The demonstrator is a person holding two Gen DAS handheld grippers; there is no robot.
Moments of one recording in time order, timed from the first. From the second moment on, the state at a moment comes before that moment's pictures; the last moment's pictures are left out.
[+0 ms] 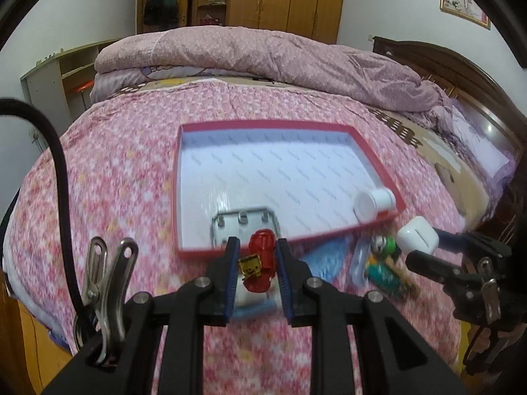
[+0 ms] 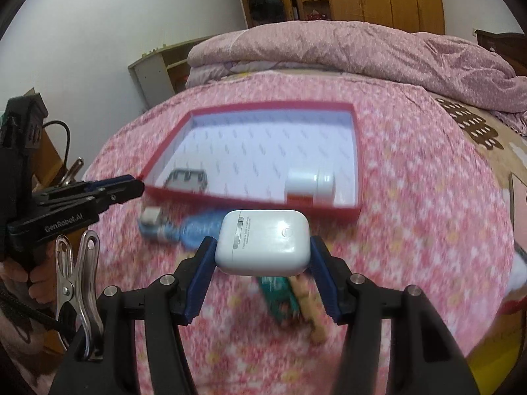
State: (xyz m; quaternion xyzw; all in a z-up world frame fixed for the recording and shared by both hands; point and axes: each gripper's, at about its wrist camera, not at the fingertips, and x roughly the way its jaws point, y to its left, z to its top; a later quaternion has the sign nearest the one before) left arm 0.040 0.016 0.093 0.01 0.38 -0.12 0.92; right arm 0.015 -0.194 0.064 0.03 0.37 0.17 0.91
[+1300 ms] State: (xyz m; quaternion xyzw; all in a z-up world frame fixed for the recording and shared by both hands) left arm 0.208 -0.001 0.067 -0.01 0.44 -0.06 0.90; right arm 0.194 -0.193 0.061 0.05 0.44 0.15 0.89
